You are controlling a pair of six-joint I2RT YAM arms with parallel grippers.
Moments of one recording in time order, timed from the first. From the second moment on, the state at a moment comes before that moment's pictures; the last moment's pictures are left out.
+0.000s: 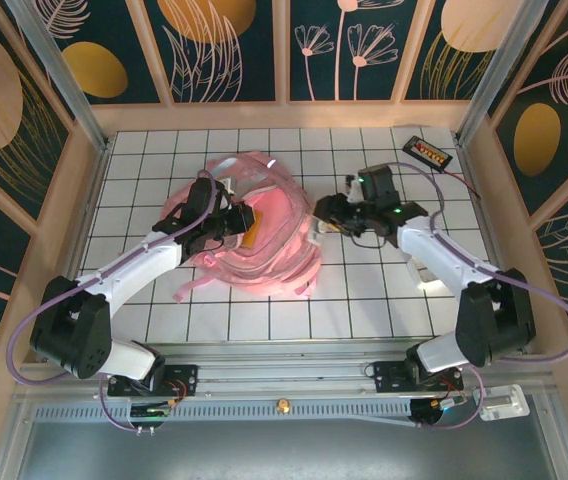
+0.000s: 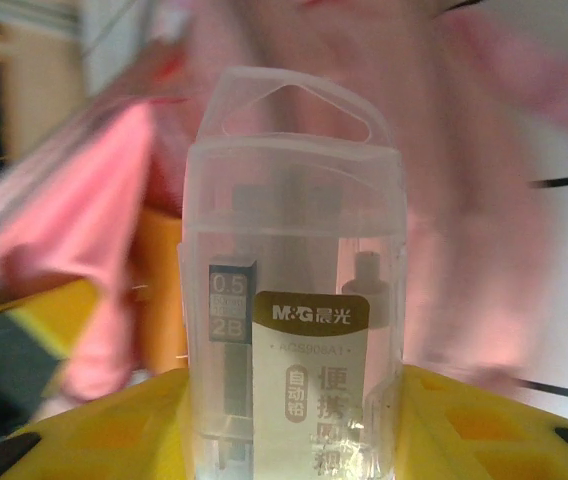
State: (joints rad) left arm -0.50 1.43 0.95 -0.18 0.19 -0.64; right arm 0.44 1.46 1.04 -0.30 -0.50 0.83
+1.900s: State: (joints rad) left arm -0.51 1.40 1.05 -0.23 0.23 -0.59; right arm 0.58 1.44 1.06 0.01 -0.50 0.95
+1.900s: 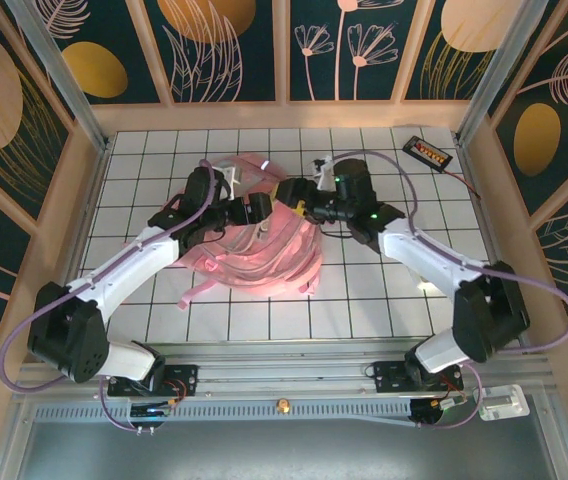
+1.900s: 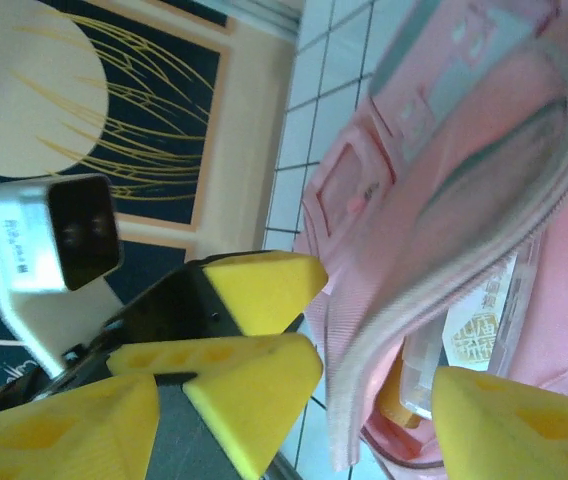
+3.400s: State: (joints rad) left arm -0.29 1.03 0.65 -0.25 0.23 -0.71; right arm 0.69 1.47 1.11 -0.44 -0.15 0.70
